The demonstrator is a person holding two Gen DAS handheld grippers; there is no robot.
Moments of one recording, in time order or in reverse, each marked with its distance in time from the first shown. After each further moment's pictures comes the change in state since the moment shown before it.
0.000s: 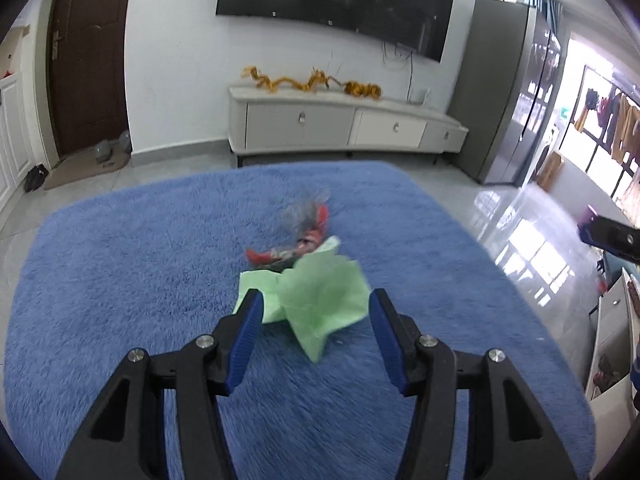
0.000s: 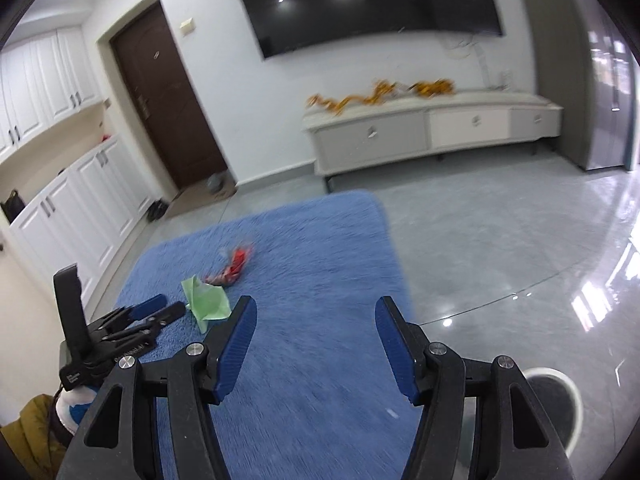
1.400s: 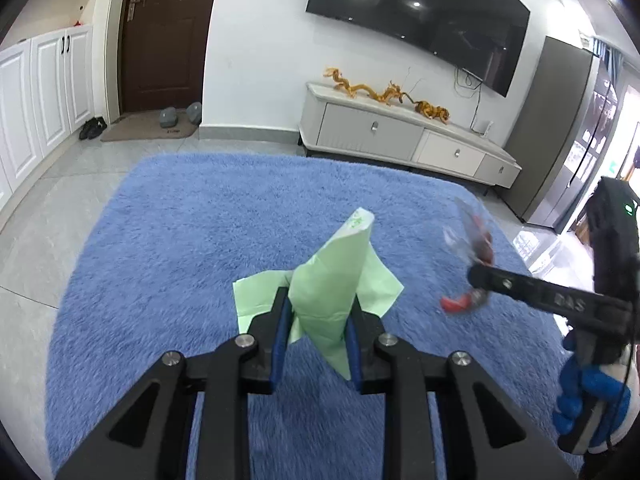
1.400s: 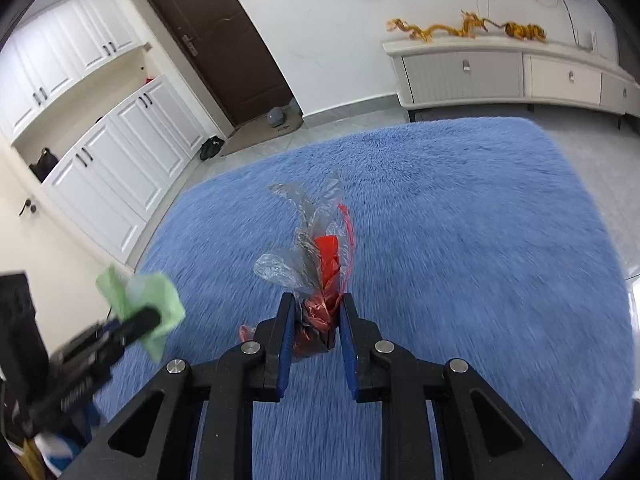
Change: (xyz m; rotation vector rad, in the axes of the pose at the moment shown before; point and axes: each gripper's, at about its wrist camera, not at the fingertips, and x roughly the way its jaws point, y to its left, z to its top) left arm -0.077 0.068 -0.041 -0.204 -0.037 0.147; right arm 0.110 0.087 -0.023 -0.059 0.180 0.182
